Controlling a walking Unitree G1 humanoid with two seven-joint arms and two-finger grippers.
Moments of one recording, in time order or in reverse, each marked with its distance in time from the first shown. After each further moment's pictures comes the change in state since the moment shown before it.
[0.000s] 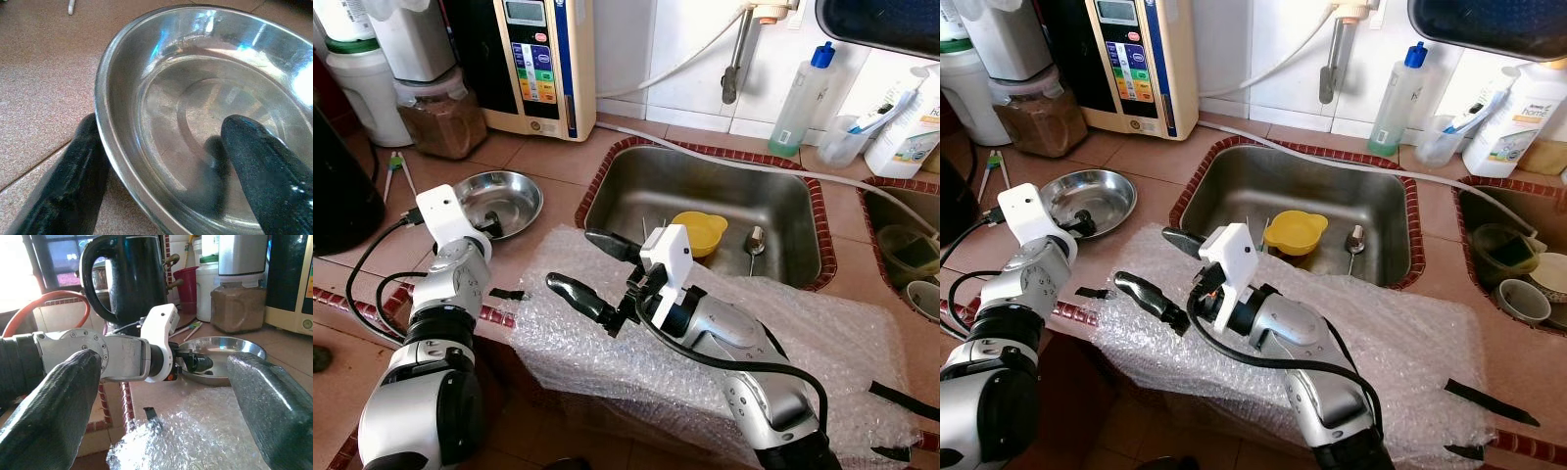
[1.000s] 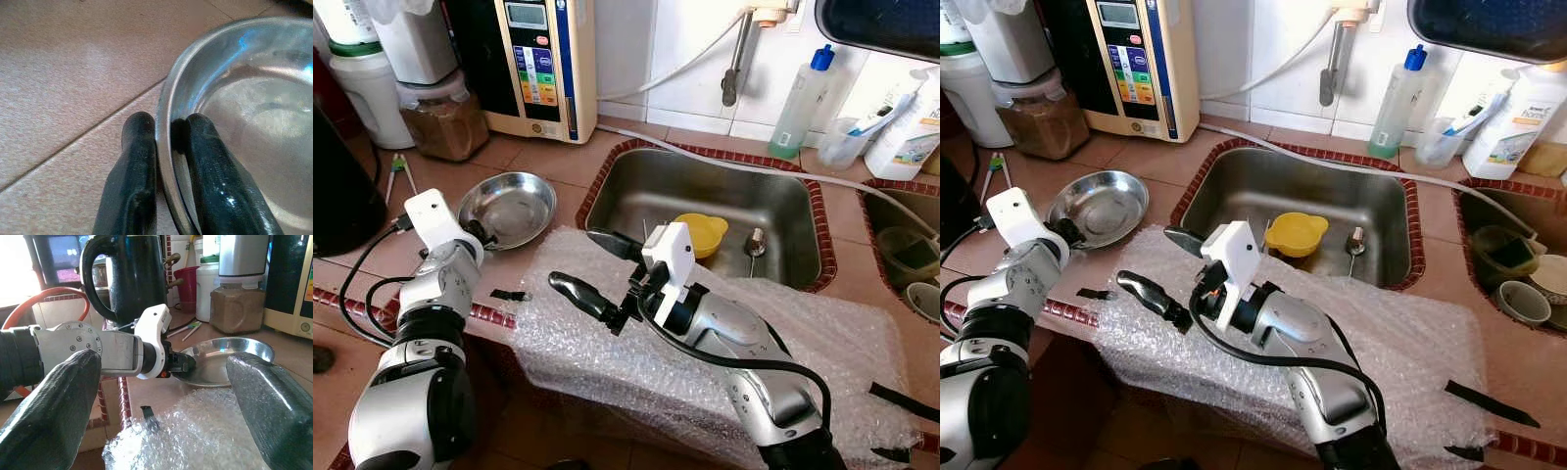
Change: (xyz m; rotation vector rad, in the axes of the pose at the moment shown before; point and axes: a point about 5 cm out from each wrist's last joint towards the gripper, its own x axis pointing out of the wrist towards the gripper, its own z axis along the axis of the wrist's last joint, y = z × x) left arm 0.002 0.010 0.000 -0.086 0.034 -0.009; right arm -0.002 -0.003 0.001 -0.021 0.016 0.004
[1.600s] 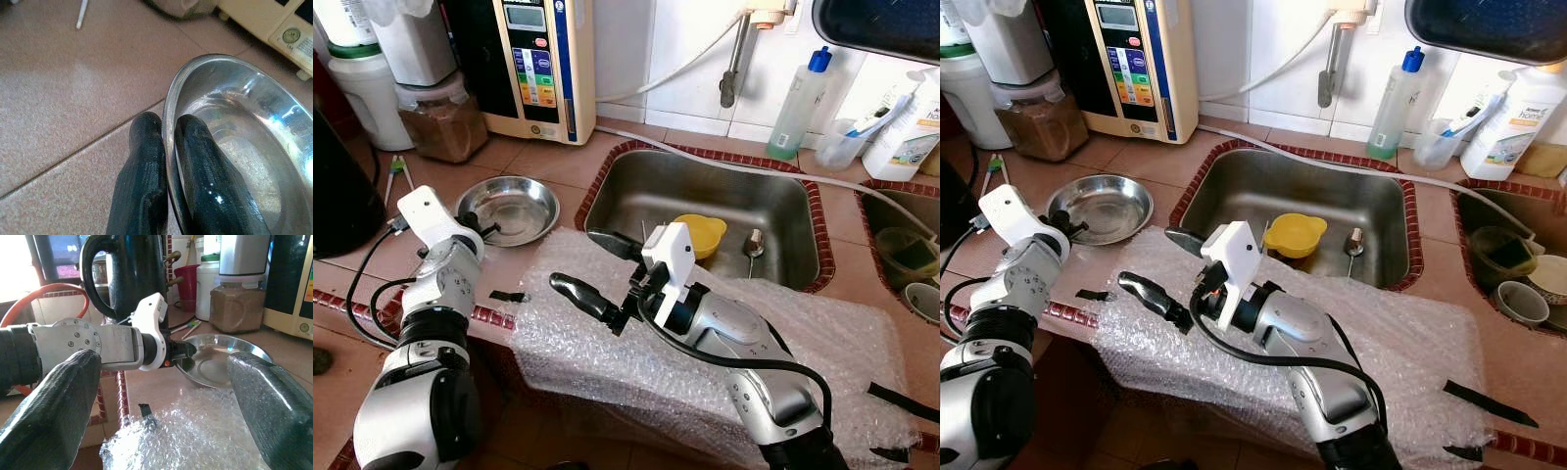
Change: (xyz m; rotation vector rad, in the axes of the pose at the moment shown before) left arm -0.002 -0.002 0.008 -0.095 -0.119 -0.036; right arm 0.001 -0.002 -0.001 -0.009 0.012 0.008
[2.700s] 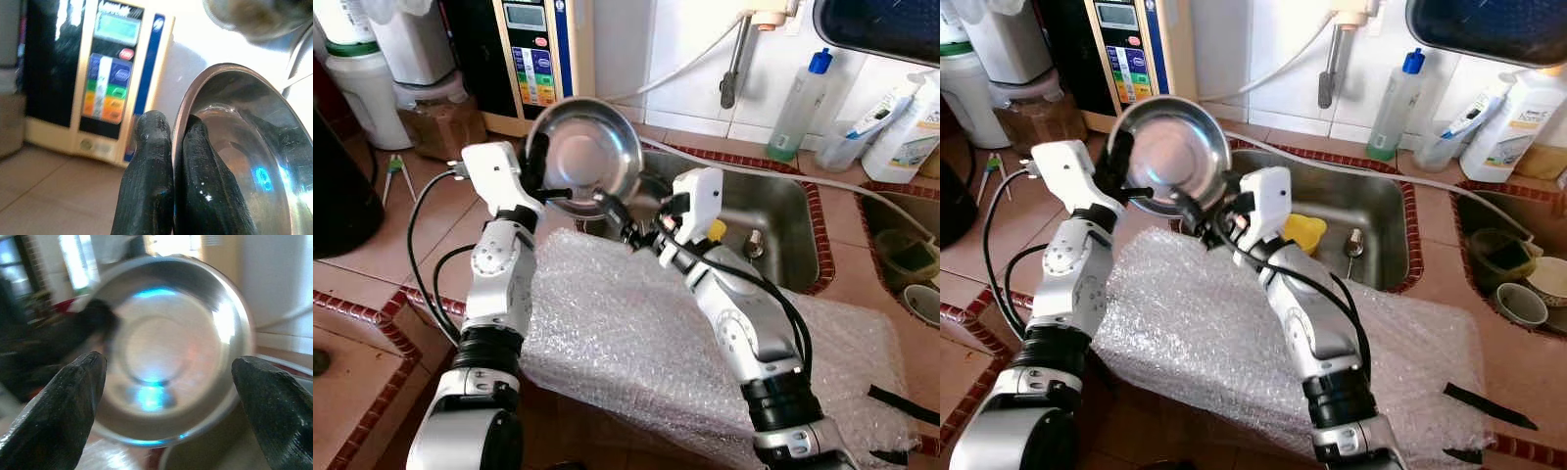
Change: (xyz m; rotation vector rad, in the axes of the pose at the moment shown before) left arm -0.054 -0.106 0.010 0.161 -0.455 -0.619; right arm 0.009 -0.077 0.018 0.034 -0.117 -0.513
